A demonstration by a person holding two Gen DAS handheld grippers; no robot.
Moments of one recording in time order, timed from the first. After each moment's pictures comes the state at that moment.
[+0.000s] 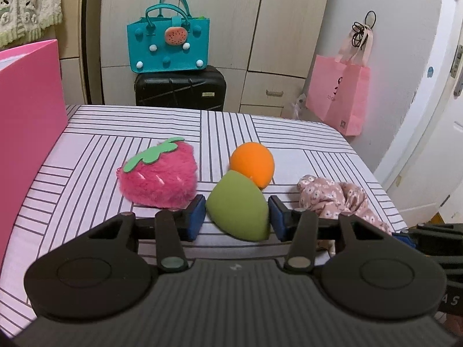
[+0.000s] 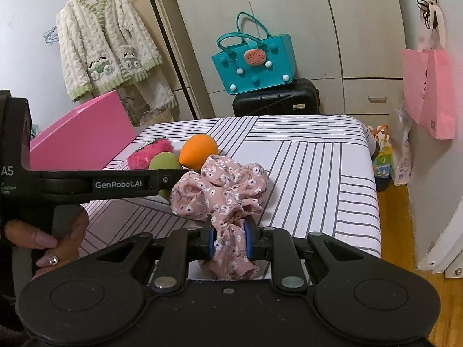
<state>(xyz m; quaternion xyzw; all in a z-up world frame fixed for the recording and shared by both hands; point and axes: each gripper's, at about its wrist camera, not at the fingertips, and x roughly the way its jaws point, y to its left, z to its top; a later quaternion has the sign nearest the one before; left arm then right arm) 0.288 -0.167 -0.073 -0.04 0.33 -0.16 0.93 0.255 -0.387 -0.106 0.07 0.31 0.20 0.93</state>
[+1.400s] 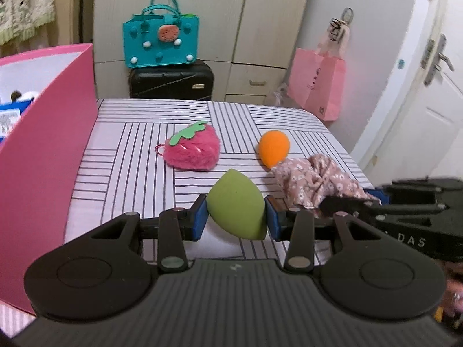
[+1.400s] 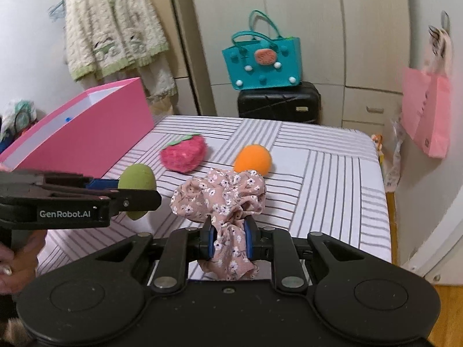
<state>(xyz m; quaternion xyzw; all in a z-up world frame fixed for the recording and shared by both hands) 0.229 -0.111 -0.035 -0.02 0.35 -0.21 0.91 0.227 -0.340 -0.067 0.01 0.32 0.18 0.93</state>
